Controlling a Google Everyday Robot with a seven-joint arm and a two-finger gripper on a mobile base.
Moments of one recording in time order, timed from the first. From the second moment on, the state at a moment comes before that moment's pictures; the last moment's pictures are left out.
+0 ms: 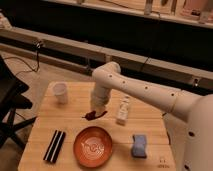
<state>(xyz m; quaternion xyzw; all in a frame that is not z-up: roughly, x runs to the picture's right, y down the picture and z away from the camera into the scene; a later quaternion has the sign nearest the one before) -0.037 0.120 0.746 -0.34 -0.24 -0.22 0.88</state>
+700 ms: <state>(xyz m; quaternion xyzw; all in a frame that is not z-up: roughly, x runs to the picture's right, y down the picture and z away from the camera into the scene) -0.034 0.195 0.680 -0.38 -0.25 -0.26 0.85</state>
